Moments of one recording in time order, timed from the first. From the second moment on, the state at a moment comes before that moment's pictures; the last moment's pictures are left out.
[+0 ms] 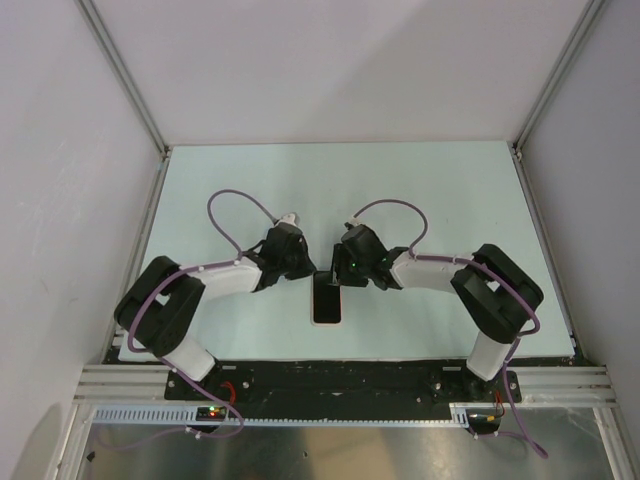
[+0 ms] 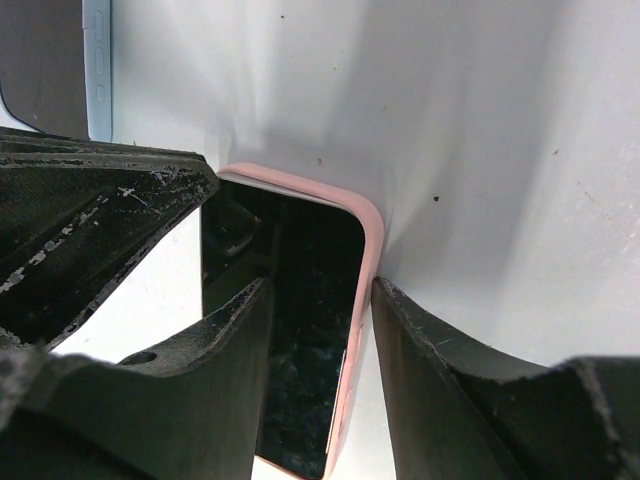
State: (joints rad) left arm -0.62 1.59 0.73 0.03 0.00 -0.75; right arm 0.80 1.75 0.92 -0.03 -0.05 0.77
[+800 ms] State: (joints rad) left arm -0.63 1.51 0.75 -0.19 -0.02 -0.69; right arm 0.82 1.80 0.95 0.04 -0.04 0.77
